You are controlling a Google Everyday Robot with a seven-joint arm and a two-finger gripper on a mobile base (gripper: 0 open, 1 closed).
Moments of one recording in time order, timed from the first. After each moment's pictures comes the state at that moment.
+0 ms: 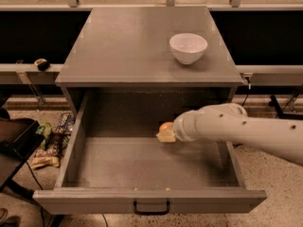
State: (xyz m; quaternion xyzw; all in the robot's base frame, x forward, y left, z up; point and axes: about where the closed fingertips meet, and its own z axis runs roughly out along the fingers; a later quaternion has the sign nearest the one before) arm 0.592 -0.076 0.648 -0.35 0.87 0.09 0.34
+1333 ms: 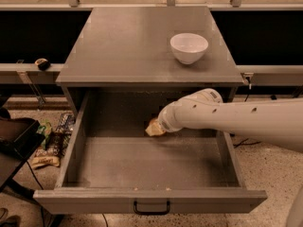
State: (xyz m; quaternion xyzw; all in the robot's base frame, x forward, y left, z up) arm 0.627 -0.036 0.644 -0.40 0.85 0.06 0.32
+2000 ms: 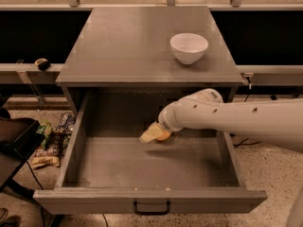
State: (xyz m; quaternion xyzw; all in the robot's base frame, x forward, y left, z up) arm 0.627 -0.036 0.644 -0.40 0.85 0.06 0.32
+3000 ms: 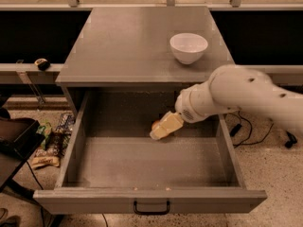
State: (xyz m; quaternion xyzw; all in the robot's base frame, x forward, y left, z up) arm 0.566 -0.059 0.756 -0.46 0.82 0.11 0.33
